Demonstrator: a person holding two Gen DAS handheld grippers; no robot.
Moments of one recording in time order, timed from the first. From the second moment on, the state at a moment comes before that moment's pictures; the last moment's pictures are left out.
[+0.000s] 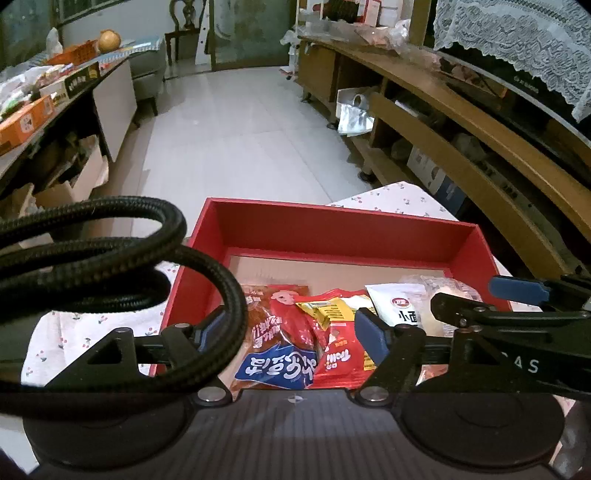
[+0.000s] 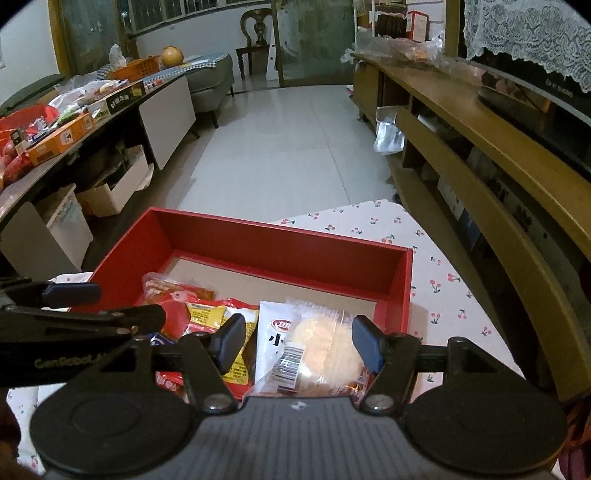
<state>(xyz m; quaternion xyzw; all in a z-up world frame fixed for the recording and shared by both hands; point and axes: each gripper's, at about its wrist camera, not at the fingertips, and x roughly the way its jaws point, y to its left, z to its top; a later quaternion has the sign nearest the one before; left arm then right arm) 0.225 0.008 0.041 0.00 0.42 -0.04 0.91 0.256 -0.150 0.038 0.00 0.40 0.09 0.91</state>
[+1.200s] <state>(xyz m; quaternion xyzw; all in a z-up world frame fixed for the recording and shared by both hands) 0.181 0.005 -0.015 -0.01 0.51 -0.07 0.86 0.146 -0.189 0.031 0.04 0.47 0.07 0.88</state>
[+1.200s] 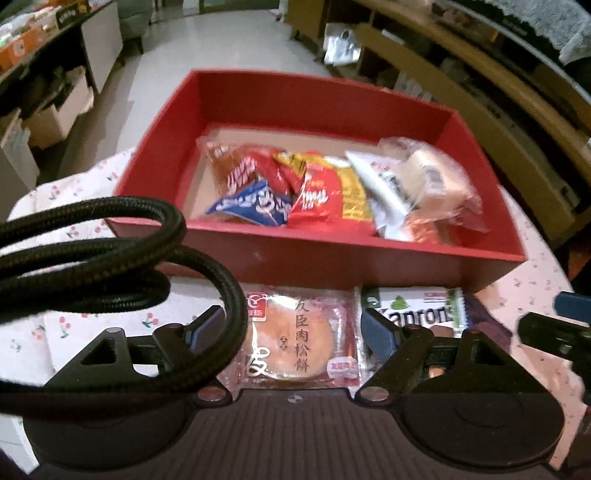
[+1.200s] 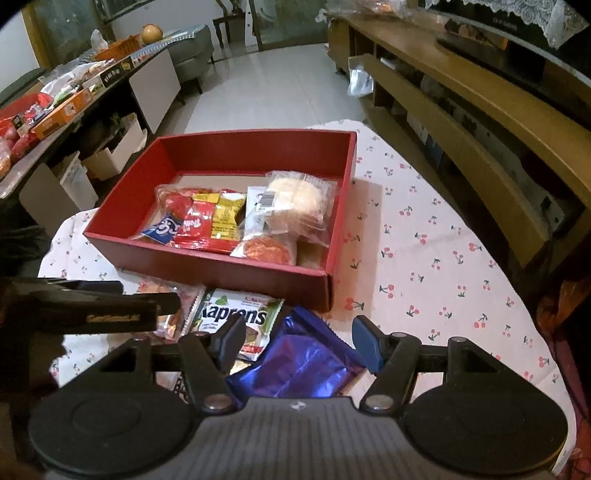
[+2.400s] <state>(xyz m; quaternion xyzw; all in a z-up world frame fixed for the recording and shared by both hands) 0.147 0.024 -0.025 -0.03 0.53 -0.09 0.84 0.128 -0.192 -0.020 0.01 0.56 0.06 0.83</state>
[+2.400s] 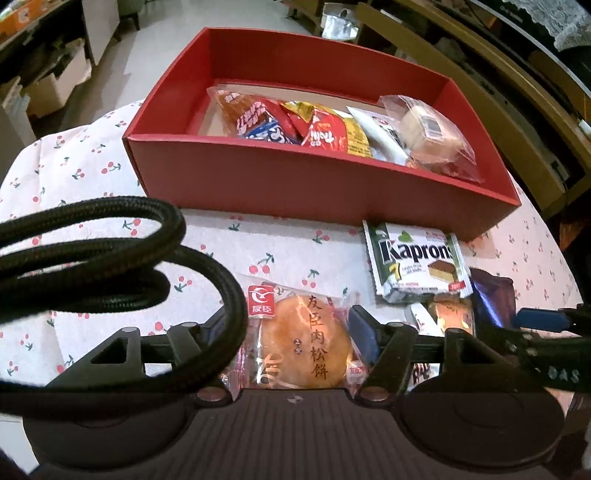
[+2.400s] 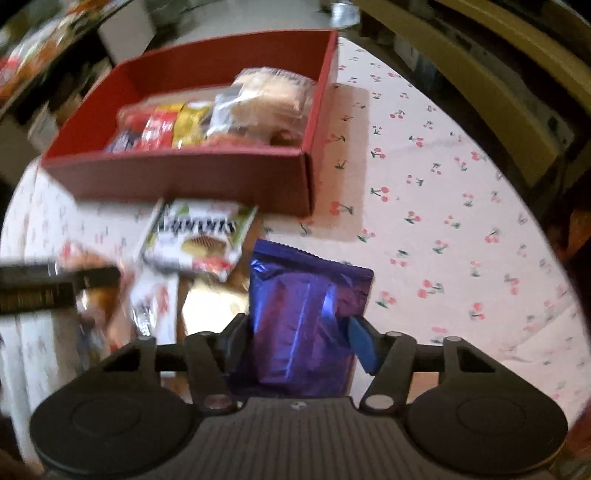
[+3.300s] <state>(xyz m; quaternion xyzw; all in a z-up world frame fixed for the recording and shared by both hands) 0.128 0.017 -0.015 0.01 0.52 -0.10 0.85 0.097 -0.190 -0.014 -0.03 0.53 0.06 0.85</state>
